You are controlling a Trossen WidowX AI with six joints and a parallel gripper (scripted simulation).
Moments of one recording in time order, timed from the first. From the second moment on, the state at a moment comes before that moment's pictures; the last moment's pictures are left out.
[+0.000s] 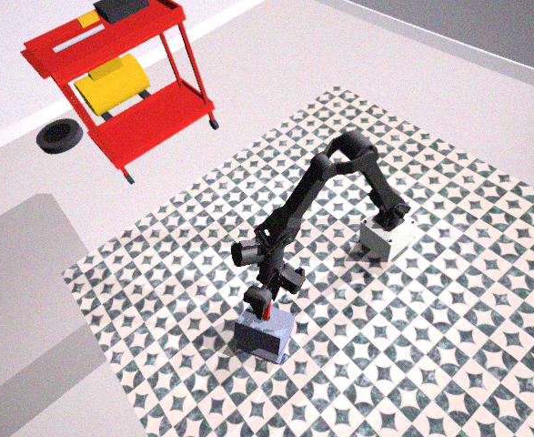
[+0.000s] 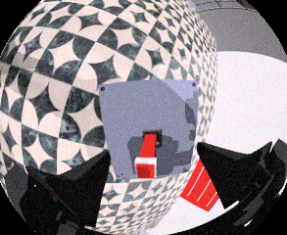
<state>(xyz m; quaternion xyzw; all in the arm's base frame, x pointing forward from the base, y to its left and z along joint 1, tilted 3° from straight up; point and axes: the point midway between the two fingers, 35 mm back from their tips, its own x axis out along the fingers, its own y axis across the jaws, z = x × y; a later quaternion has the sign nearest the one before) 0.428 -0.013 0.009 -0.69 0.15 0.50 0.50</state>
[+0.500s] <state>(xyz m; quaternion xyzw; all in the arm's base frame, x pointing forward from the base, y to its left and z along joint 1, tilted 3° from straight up) 0.418 -0.022 0.031 -0.69 0.16 0.50 0.50</state>
